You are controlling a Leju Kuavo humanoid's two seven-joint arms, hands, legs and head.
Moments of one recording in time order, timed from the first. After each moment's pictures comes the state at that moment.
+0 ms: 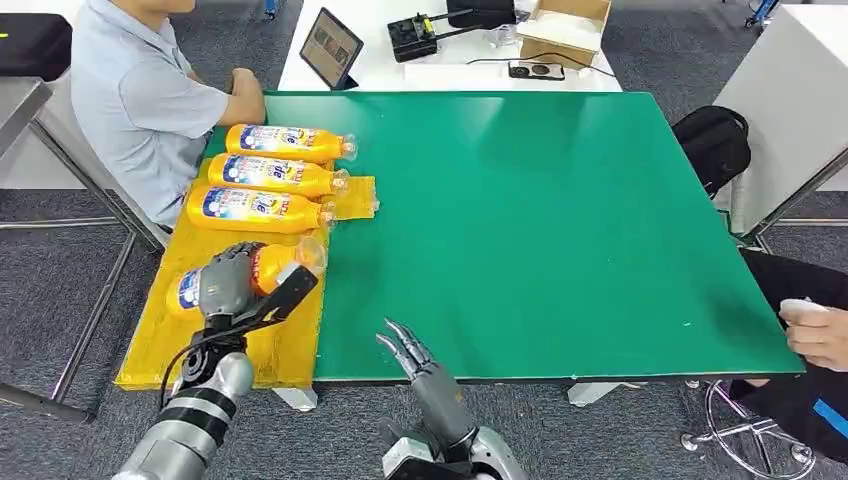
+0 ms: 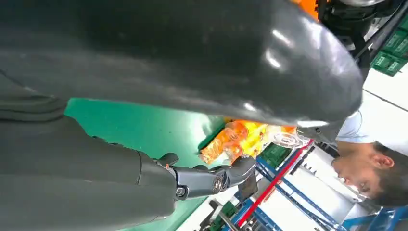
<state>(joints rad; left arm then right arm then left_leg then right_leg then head) -0.41 -0.07 -0.16 -0.88 -1.10 0.54 -0.12 0.02 0.14 0.50 -1.21 0.52 -0.35 -0.53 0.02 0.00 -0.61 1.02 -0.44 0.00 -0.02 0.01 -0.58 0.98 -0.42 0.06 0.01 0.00</state>
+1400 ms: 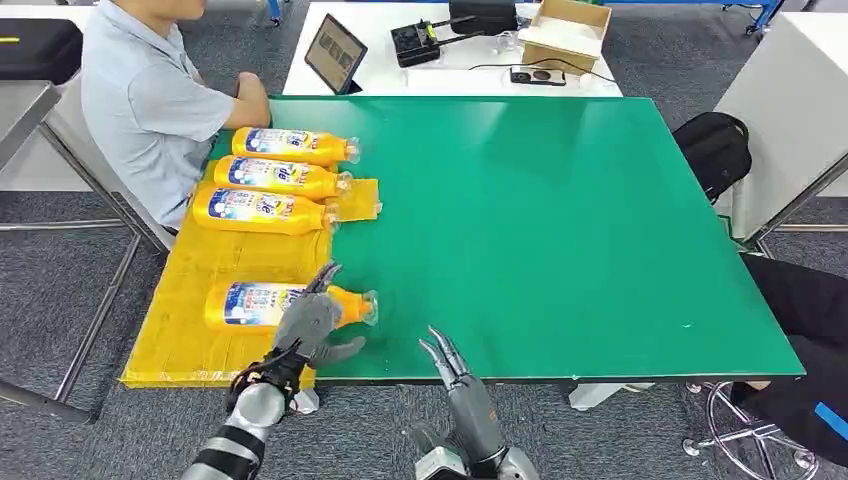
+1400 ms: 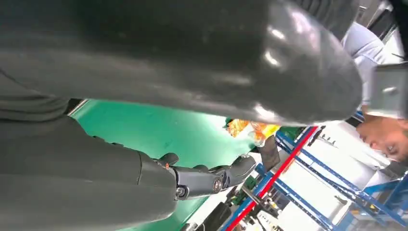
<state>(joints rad) -0.21 -0.19 -0.24 -1.06 -0.55 0.04 -0.29 0.10 0.09 0.45 -1.24 0.45 -0.46 -0.56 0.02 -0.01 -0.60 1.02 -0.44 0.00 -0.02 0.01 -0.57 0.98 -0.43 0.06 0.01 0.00</state>
